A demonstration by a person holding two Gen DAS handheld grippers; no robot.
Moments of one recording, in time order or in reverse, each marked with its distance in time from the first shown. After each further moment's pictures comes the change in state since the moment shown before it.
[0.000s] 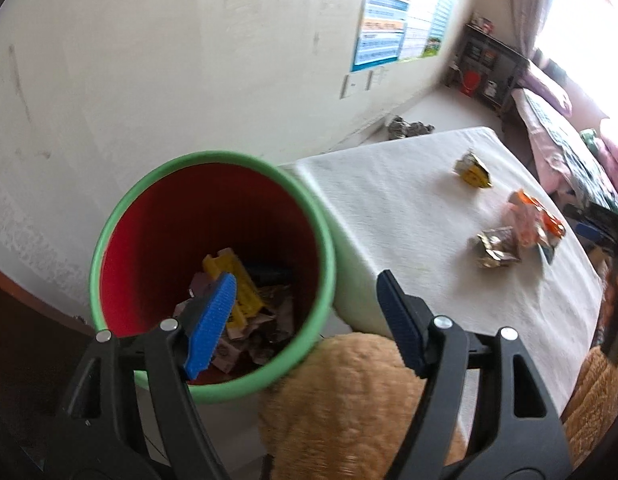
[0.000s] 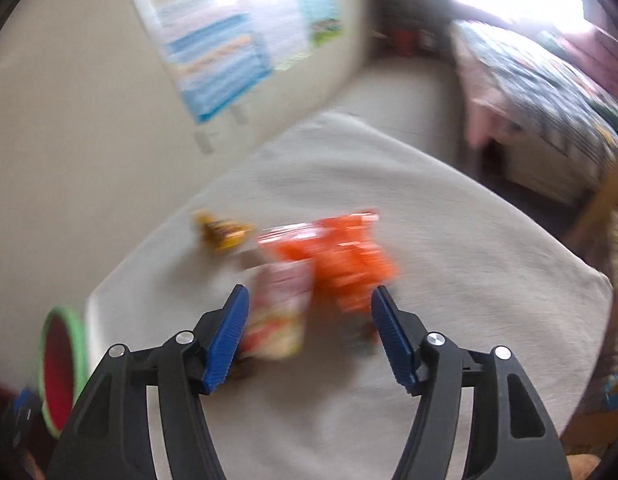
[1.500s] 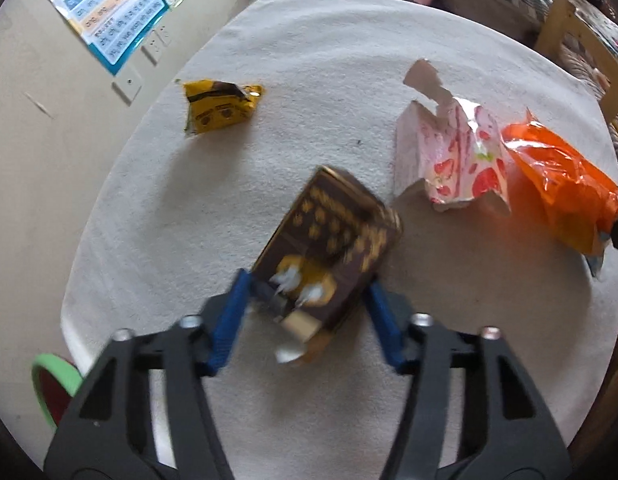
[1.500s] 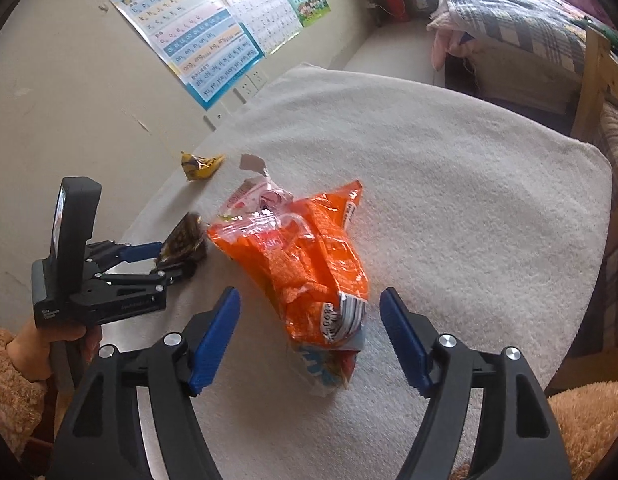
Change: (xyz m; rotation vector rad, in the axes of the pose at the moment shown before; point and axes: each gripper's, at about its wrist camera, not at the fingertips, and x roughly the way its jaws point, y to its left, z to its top) left arm 0.136 -0.239 0.013 0.720 0.268 -0.119; right arm -0.055 -0.085 -0.102 0.051 0.018 0.213
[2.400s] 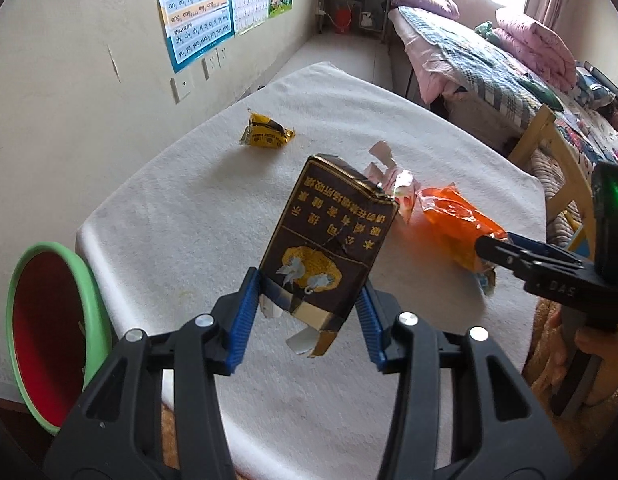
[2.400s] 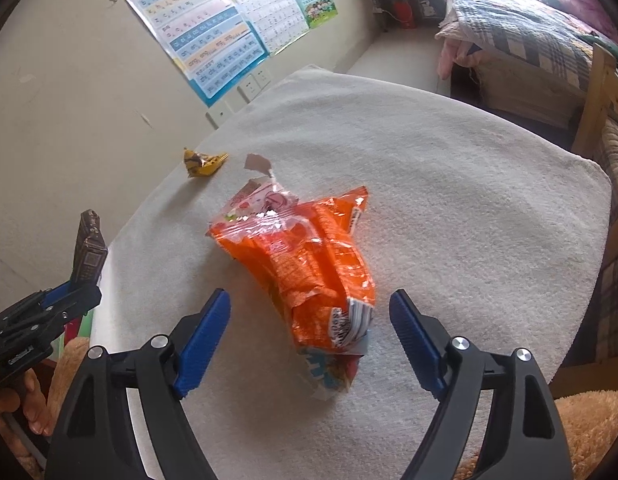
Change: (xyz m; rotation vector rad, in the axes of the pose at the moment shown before) left arm -0.109 -0.006 -0.063 -0.302 -0.234 -0.070; right arm 0.004 0.008 0.001 -0.040 0.006 -0.023
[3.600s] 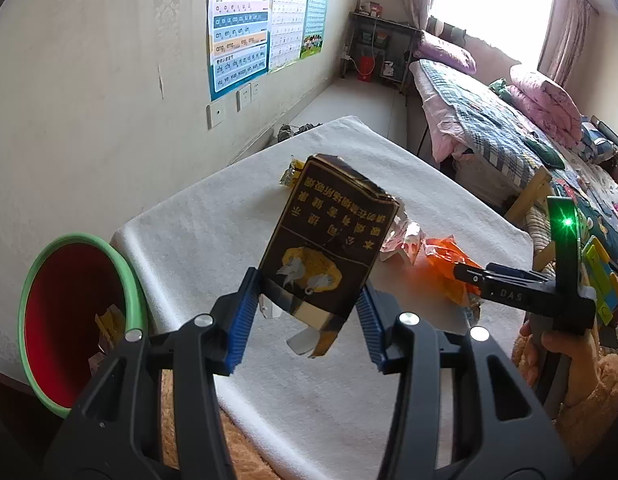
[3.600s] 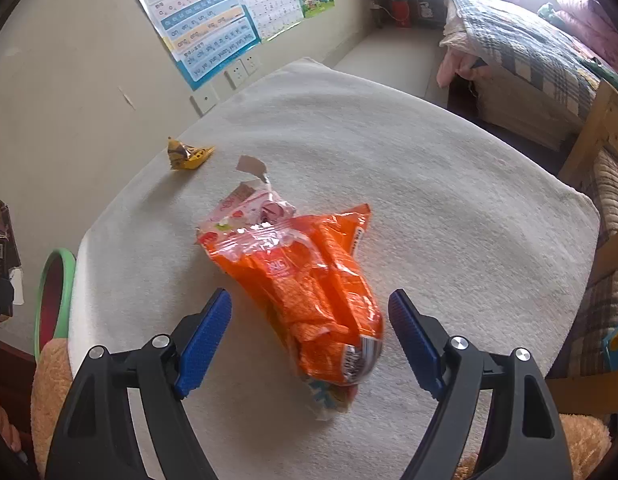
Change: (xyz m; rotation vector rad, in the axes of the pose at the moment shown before) left arm -0.054 0.037 -0.007 -0.123 -0.153 0.010; right arm 0.012 0.018 0.023 -0.050 0.040 -0.109
